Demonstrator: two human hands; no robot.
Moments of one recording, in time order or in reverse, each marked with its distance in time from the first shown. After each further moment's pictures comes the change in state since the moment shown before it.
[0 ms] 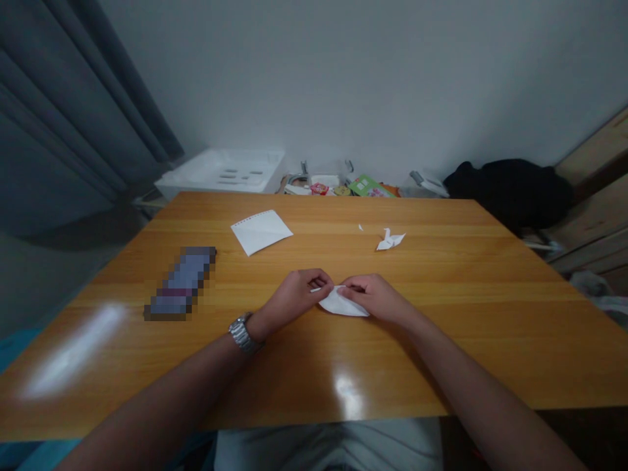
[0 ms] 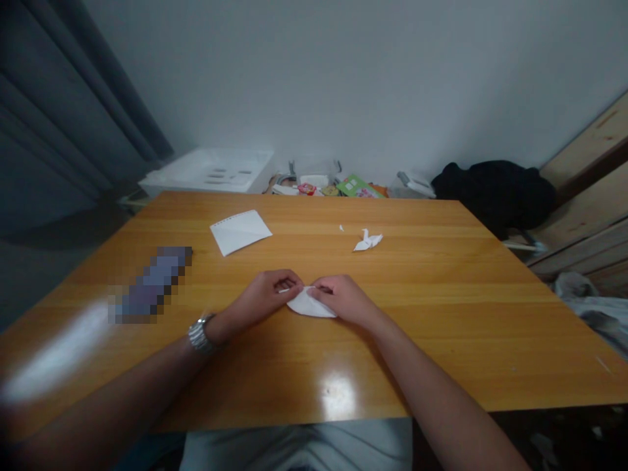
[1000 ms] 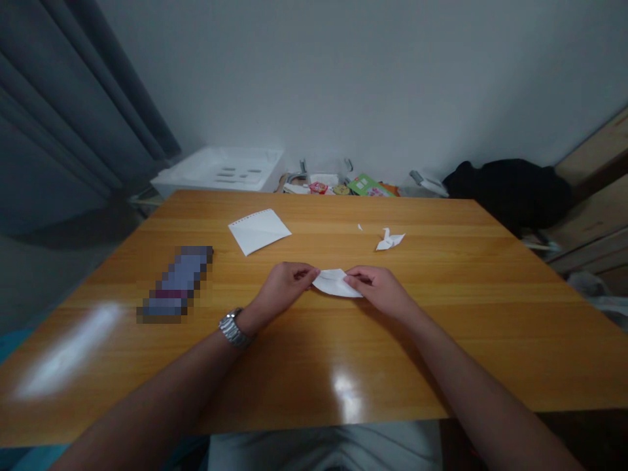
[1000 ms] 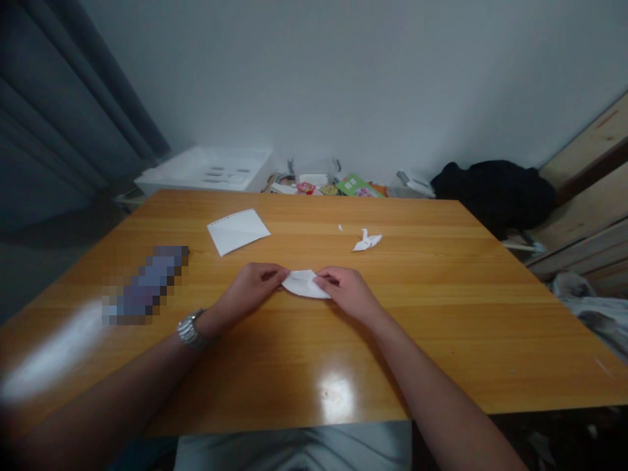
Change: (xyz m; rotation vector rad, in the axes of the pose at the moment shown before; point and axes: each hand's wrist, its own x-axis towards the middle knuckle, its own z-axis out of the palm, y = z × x) left_hand 0.006 -0.014 -0.018 0.124 0.072 -0.055; right_hand 0.002 0.004 -0.008 0.060 0.192 -0.006
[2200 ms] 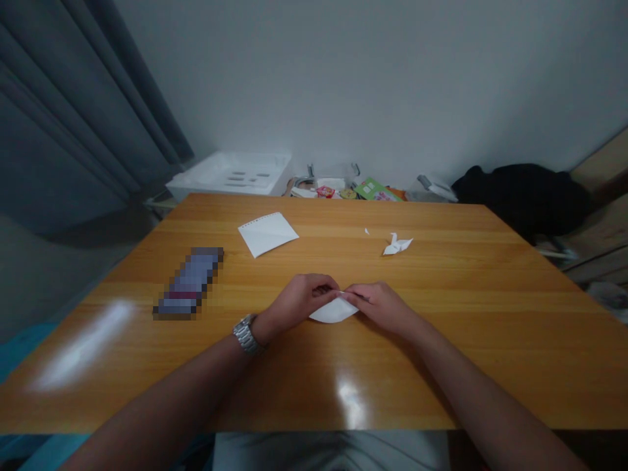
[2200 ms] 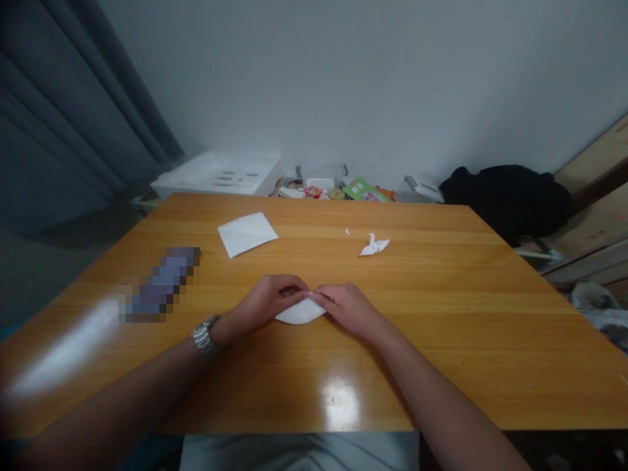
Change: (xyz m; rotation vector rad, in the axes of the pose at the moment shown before) left_hand -0.011 0.016 0.010 -0.100 -0.153 0.088; right_hand -0.007 -0.012 0.010 -0.251 -0.203 -0.074
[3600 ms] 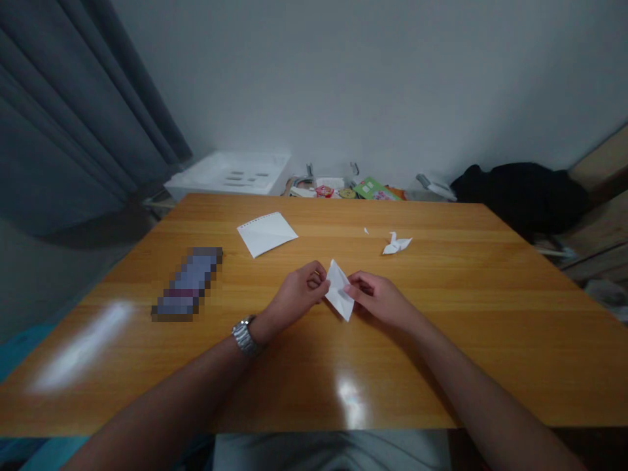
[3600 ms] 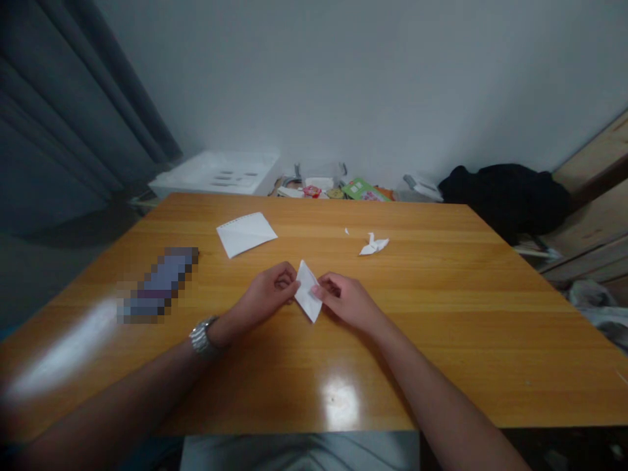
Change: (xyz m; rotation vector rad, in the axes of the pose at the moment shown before) left_hand 0.005 -0.017 0.008 -0.209 0.177 -0.087; right_hand 0.002 0.009 0.005 0.349 0.120 0.092
